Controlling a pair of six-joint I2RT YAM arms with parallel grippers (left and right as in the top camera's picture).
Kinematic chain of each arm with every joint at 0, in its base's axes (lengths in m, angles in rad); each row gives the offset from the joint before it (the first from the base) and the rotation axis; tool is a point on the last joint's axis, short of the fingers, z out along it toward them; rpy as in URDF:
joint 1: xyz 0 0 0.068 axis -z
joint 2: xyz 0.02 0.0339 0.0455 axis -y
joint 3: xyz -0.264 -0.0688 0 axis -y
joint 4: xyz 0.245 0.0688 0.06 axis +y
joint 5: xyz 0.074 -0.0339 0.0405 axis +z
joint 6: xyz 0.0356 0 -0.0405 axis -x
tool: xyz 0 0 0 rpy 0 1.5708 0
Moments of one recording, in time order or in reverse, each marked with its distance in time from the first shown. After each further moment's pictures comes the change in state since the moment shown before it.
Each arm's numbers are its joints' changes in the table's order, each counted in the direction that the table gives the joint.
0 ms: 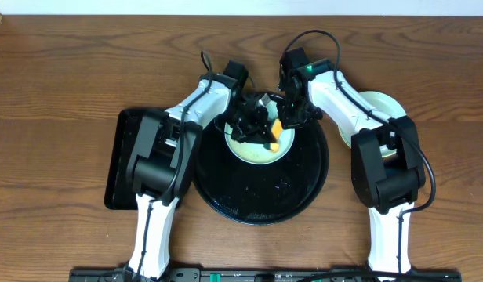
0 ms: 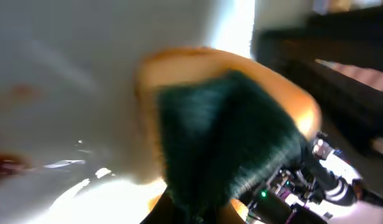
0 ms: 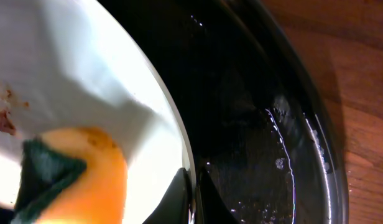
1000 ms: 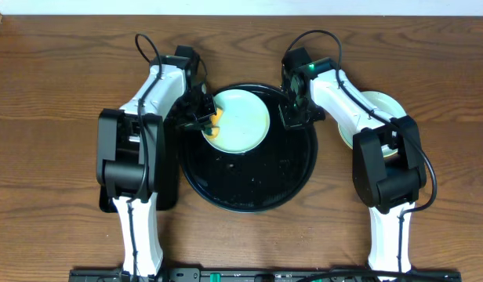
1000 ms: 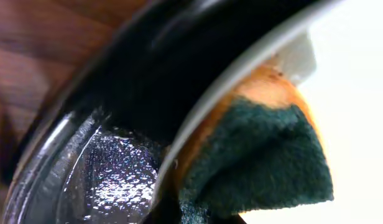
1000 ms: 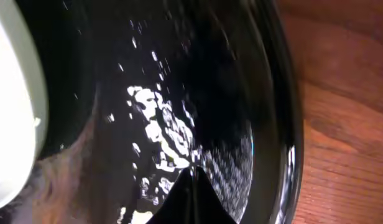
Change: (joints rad) left arm -0.222 0.050 0.052 0.165 0.592 0.084; right arm 0.010 0.001 0.005 0.029 -0.009 0.007
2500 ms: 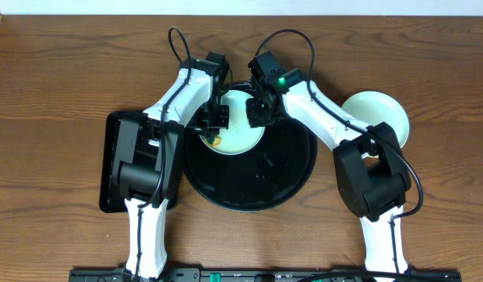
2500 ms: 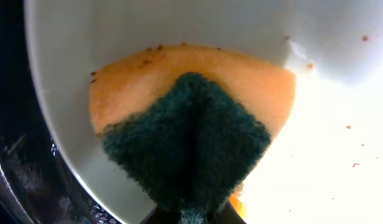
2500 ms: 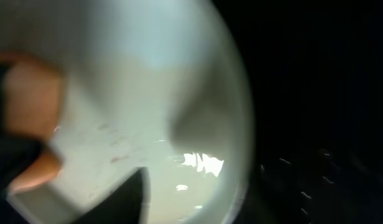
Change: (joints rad) left arm 0.142 0.005 0.009 0.087 0.214 -0.106; right arm -0.151 0.000 -0.002 -0.236 0.090 -0.231
